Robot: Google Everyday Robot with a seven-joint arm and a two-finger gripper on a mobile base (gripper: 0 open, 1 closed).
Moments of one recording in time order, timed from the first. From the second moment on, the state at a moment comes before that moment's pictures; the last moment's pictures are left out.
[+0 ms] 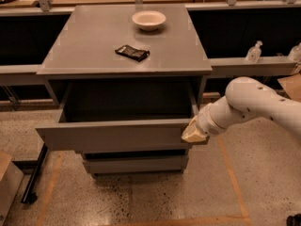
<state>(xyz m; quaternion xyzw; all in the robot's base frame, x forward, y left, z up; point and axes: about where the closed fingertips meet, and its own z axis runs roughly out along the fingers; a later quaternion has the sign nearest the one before) 0.557 -0.142 0.662 -0.61 0.75 0.12 0.24</state>
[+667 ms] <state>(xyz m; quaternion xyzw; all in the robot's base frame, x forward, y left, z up) 0.577 -0.134 0.667 -0.62 0.73 0.11 0.26</state>
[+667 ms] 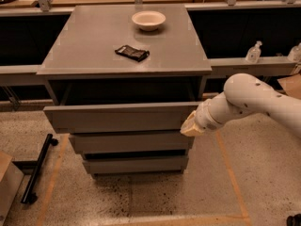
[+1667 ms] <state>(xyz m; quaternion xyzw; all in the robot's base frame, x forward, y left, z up) 0.642 -0.119 0.665 -0.63 0.71 0.08 0.31</state>
